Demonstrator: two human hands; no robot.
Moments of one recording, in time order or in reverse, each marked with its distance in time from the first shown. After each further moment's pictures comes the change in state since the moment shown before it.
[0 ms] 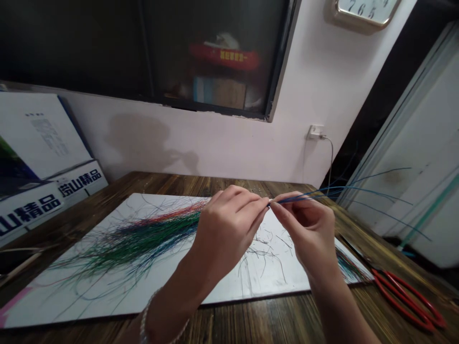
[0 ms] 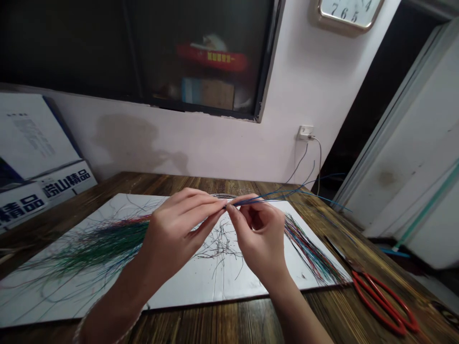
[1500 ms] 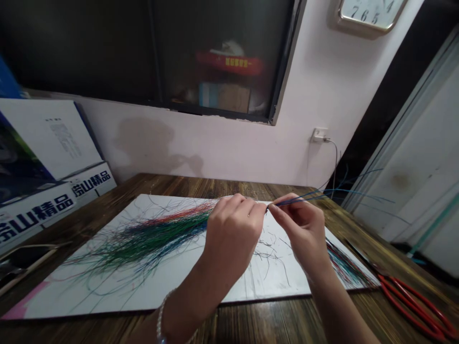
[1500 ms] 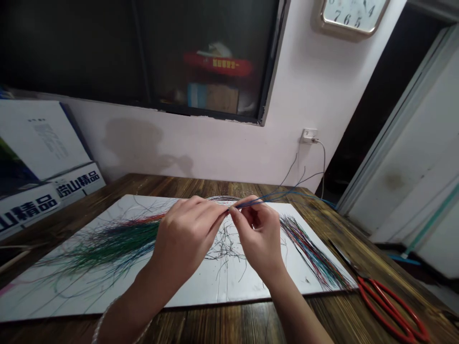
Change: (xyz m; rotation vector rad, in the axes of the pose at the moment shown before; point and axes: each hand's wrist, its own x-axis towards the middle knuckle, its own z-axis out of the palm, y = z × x) left_hand -0.006 0.009 0.004 0.356 -0.108 -0.049; right_hand 0.003 0.018 0.005 0.012 -0.054 -0.030
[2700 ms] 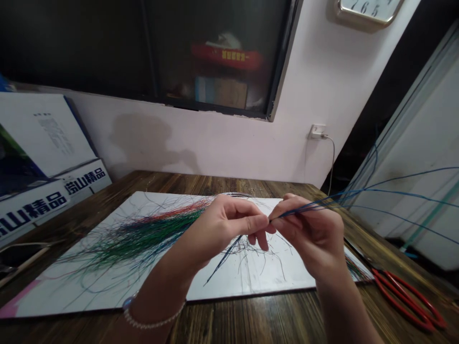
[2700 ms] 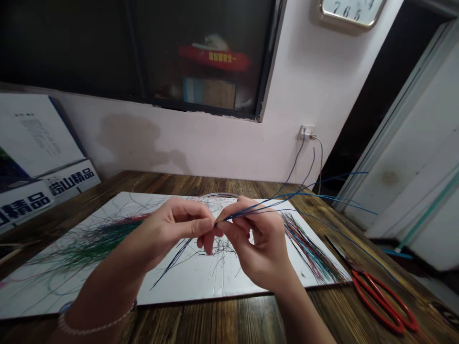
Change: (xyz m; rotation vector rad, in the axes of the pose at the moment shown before) left_hand 0.011 -0.018 -0.022 -1.432 -0.535 -0.467; right_hand -0.007 -0.026 -0.018 0.048 -0.262 -0.215
